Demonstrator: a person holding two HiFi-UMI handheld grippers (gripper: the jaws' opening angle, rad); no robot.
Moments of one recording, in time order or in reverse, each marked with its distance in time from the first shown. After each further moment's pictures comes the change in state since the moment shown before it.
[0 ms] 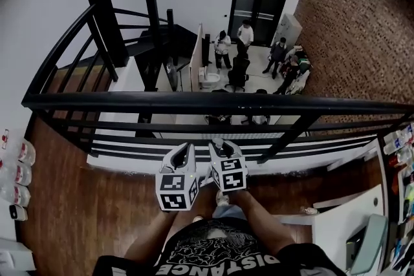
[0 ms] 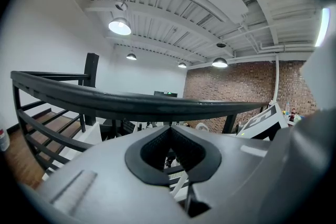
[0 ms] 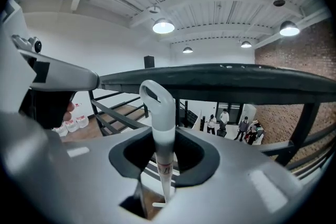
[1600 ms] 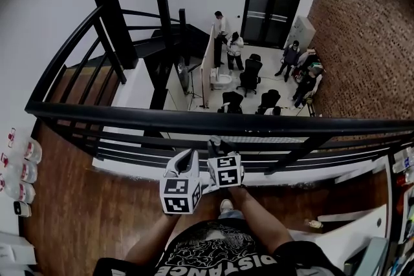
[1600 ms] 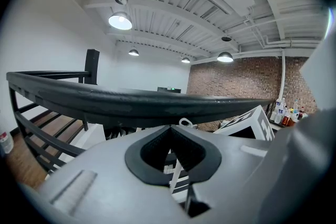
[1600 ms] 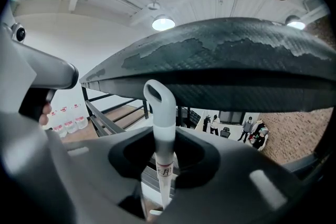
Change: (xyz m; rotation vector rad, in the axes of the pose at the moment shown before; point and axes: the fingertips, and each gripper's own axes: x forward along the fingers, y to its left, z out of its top) left arm 0.062 0.022 0.008 -0.001 0.056 0.041; right arm 0.093 -0.025 0.022 0.004 0.004 0.036
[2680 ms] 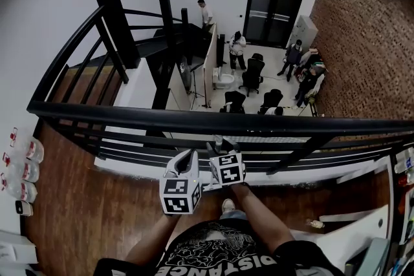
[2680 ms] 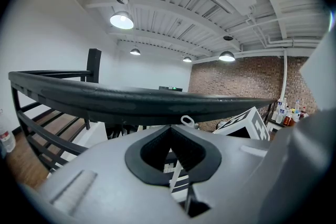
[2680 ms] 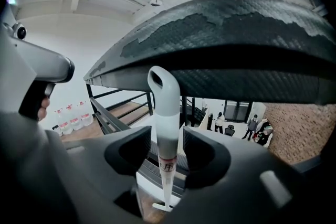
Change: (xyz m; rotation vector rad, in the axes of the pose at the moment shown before) left arm -0.002 0.007 -0.005 -0.007 0.008 0.018; right arm 0.012 0.003 -0.013 -0.011 0.039 0.057
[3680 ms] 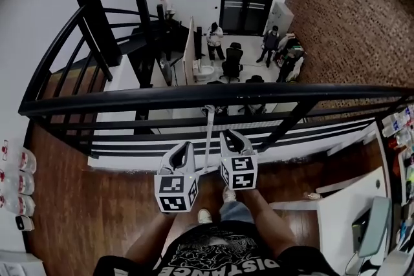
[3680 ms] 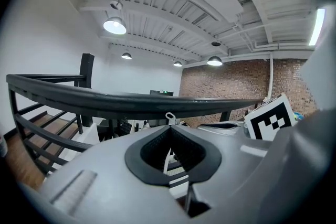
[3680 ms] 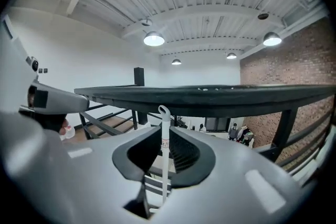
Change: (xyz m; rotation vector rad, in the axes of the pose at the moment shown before) left arm -0.079 -0.021 -0.011 0.042 -0.054 -0.100; right arm -0.143 0.020 0.012 0.033 -0.177 -0.219
